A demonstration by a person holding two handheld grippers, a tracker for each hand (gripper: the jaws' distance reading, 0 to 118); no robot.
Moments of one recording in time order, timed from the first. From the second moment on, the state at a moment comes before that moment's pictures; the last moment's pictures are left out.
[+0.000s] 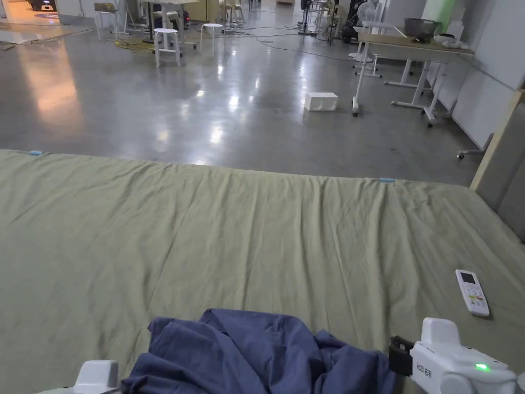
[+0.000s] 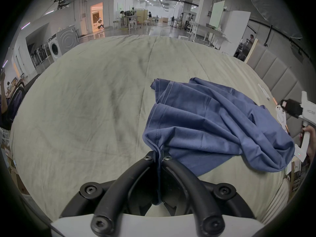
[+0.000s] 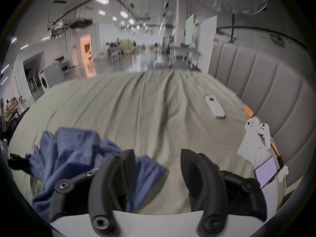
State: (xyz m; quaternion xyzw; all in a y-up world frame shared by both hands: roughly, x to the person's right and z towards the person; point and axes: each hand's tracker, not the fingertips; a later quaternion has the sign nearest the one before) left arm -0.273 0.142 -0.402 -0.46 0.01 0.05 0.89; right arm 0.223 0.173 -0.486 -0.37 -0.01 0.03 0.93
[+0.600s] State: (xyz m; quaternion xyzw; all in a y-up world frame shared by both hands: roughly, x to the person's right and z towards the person) left arm -0.272 0.132 -0.401 -0.47 0.02 0.06 0.88; right arm 0.184 0.103 -0.505 -0.45 0.04 0.15 0.88
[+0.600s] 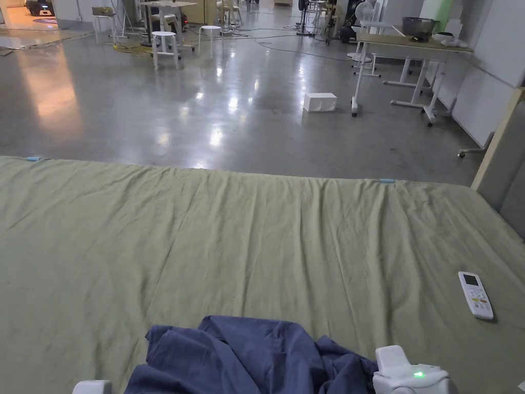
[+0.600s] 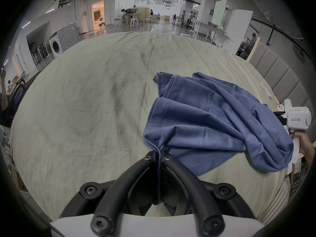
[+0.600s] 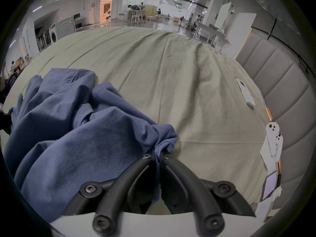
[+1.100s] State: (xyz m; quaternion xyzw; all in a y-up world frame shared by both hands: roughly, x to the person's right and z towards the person) left arm -0.296 0.230 -0.397 -0.35 0.01 0.06 0.93; right arm 0.191 0.237 -0.448 -0.28 0.01 0.13 0.95
